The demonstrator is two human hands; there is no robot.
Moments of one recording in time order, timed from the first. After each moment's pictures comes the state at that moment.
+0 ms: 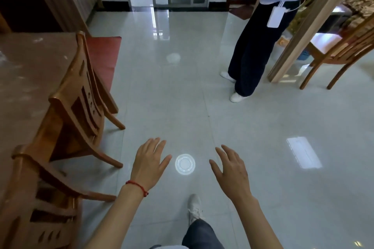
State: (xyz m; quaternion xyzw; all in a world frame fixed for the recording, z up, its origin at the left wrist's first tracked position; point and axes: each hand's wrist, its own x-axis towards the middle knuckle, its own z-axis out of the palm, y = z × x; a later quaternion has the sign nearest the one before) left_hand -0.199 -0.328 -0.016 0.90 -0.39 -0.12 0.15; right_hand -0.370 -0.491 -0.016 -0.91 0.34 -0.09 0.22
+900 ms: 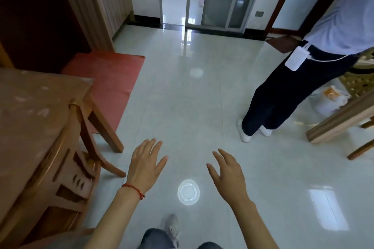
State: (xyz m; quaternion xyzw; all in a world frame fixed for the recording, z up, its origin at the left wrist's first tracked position) left_hand 0.190 -0.540 -0.003 0.94 -0.28 -0.08 0.19; right_hand 0.051 -0.736 -0.001 -0.94 0.25 -0.04 0.24
